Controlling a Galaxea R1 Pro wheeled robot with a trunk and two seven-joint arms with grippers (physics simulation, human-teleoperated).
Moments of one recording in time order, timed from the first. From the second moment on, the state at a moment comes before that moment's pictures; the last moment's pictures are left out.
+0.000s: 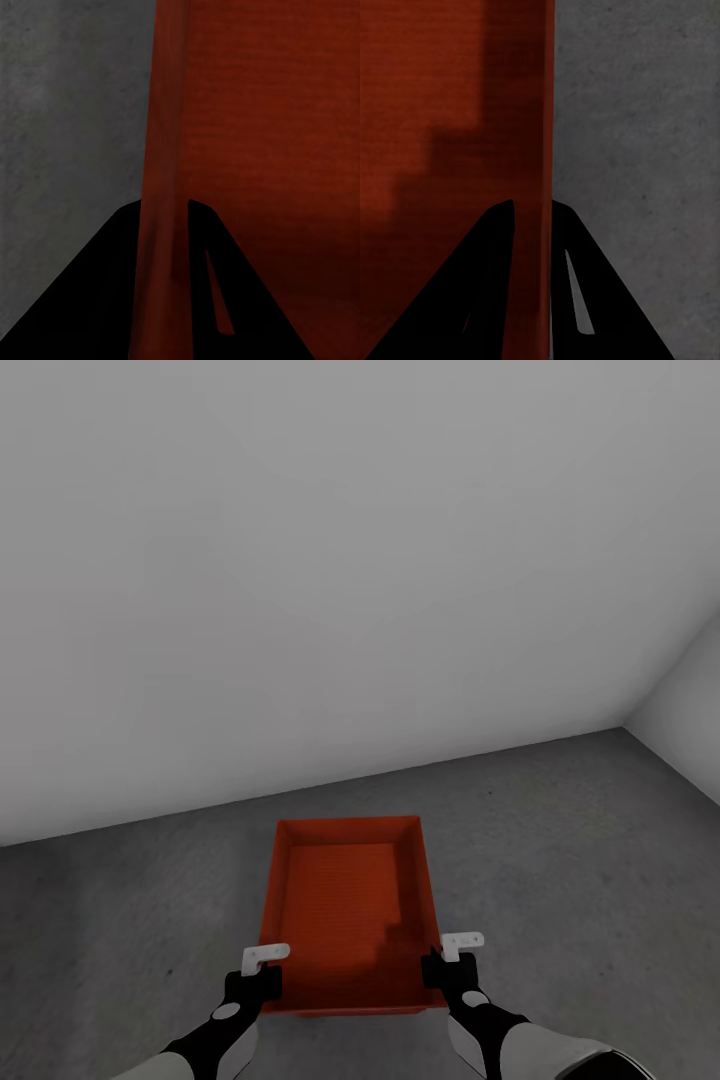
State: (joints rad) left arm -0.59 -0.06 -0.39 -0.16 0.44 -0.23 0.16; right arm -0.69 0.13 0.33 0.02 -0.23 -0.34 -0.14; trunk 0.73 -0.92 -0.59
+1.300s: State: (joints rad) left arm -0.59 -0.06 -0.39 -0.16 0.44 -0.23 0.16; right arm -0.69 0.13 0.33 0.02 -0.23 -0.34 -0.14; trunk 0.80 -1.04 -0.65
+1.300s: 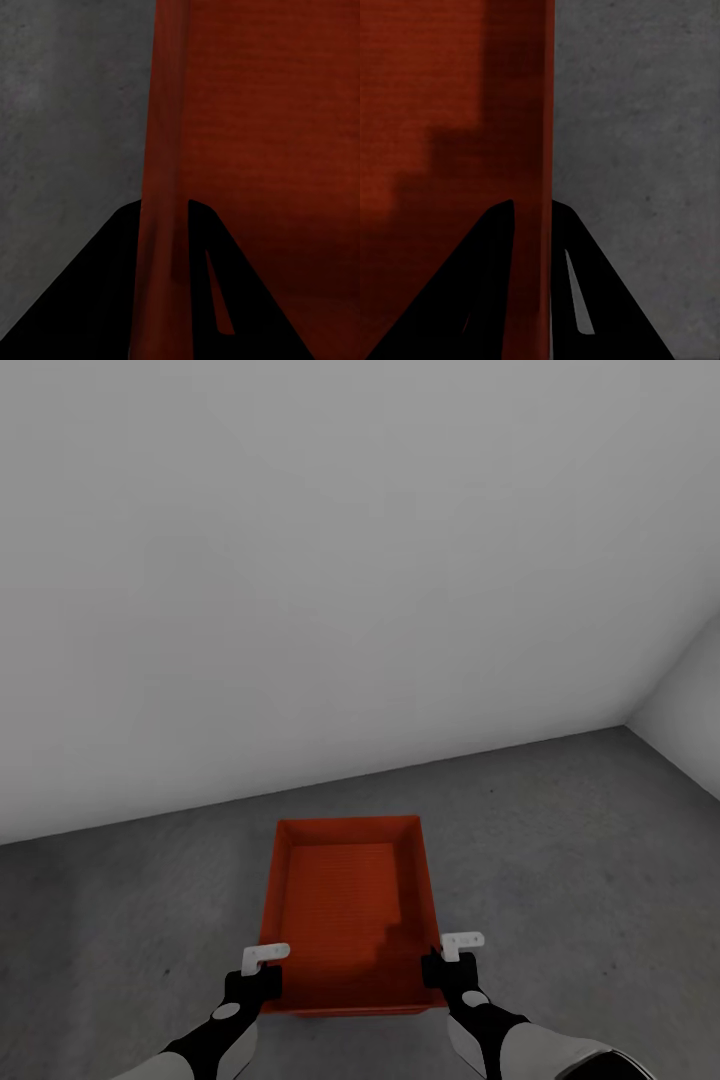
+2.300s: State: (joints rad) left arm -0.59 -0.06 -0.39 -0.16 0.44 -0.23 0.16; right arm -0.69 0.13 0.33 0.02 -0.23 -0.34 -0.14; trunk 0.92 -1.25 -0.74
